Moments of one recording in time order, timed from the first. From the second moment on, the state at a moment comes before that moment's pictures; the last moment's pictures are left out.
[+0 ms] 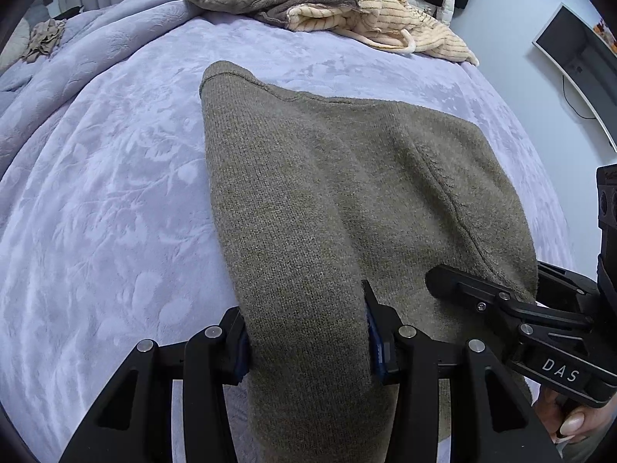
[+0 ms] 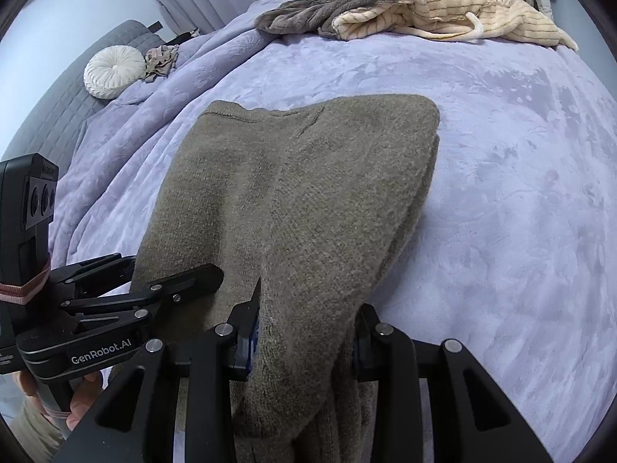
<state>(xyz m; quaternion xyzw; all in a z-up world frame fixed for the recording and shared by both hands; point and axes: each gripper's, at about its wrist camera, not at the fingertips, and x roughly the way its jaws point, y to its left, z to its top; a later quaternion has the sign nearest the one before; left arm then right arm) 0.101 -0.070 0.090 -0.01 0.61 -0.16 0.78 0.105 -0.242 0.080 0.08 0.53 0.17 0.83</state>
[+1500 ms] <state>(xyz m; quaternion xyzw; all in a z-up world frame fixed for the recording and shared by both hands) -0.028 0.011 0.138 -0.02 0.60 -0.14 0.79 -0.031 -0.159 0.106 0.03 0.51 0.19 0.84</state>
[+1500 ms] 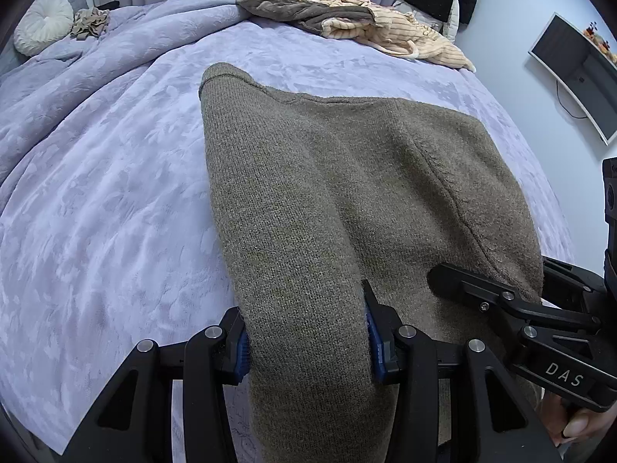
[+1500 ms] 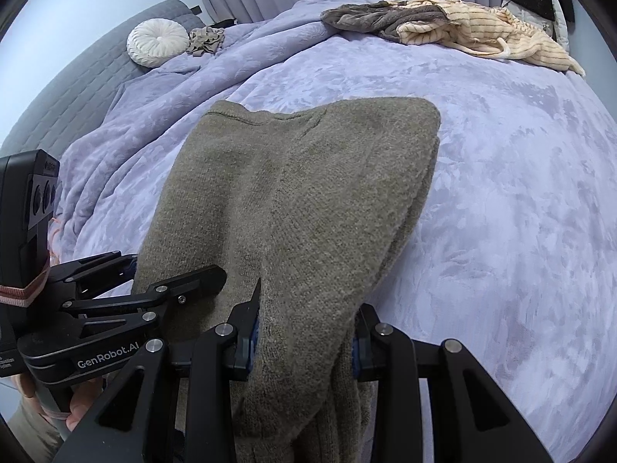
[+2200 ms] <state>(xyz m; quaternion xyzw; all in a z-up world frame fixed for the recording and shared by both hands) -0.071 0.012 0.155 -0.02 0.59 -0.14 0.79 -0.071 -0.159 0.112 0.03 0.49 0.20 0.84</state>
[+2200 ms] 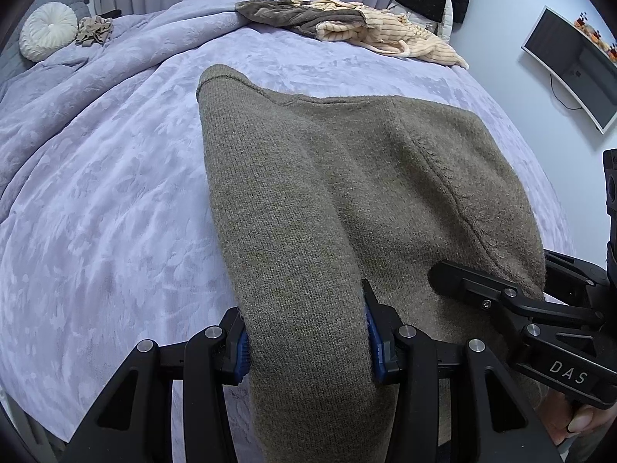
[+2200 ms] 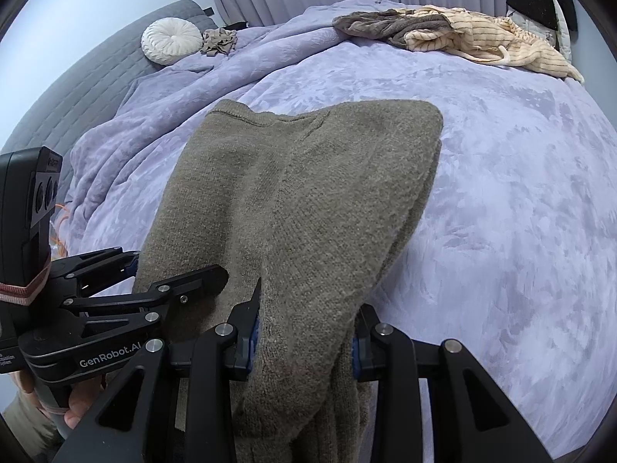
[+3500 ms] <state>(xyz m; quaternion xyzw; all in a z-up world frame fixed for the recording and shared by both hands) -0.079 0.030 0.101 -0.06 0.61 -0.16 0.78 -0.057 -0.169 0.048 0.06 0.53 0.24 0.81</state>
